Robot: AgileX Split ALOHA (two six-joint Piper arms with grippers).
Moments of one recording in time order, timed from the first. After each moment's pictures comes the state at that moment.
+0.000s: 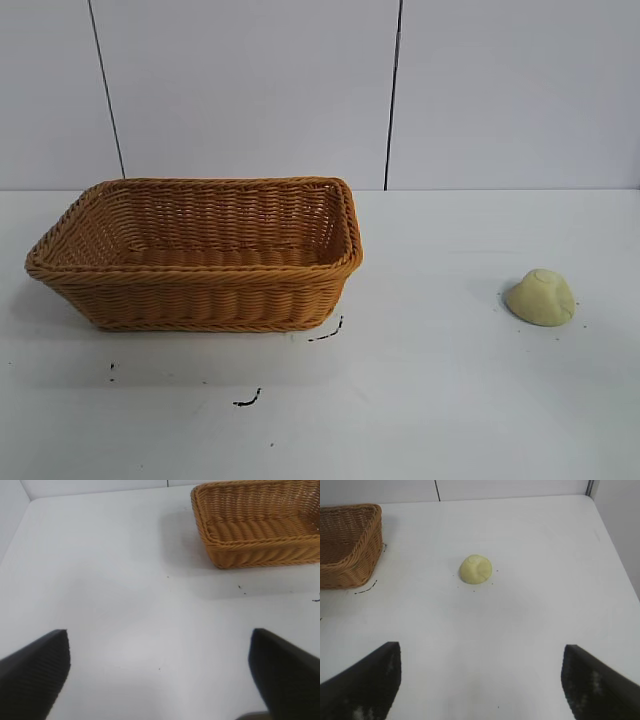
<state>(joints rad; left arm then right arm) 0.00 -0.01 -0.50 0.00 1.07 0.08 0.00 0.40 -0.68 0.03 1.03 0.02</state>
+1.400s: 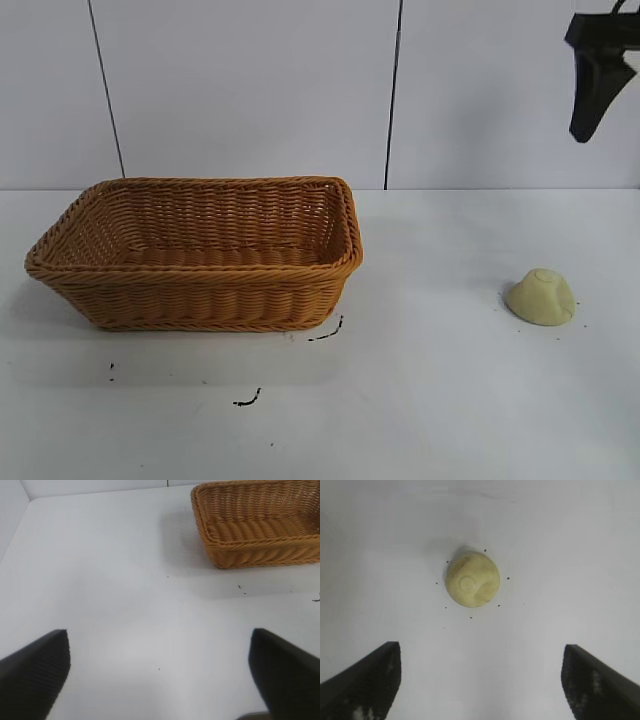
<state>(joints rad) 0.00 -0.01 -0.50 0.00 1.07 0.08 0.08 1.92 -1.54 0.06 1.04 -0.05</state>
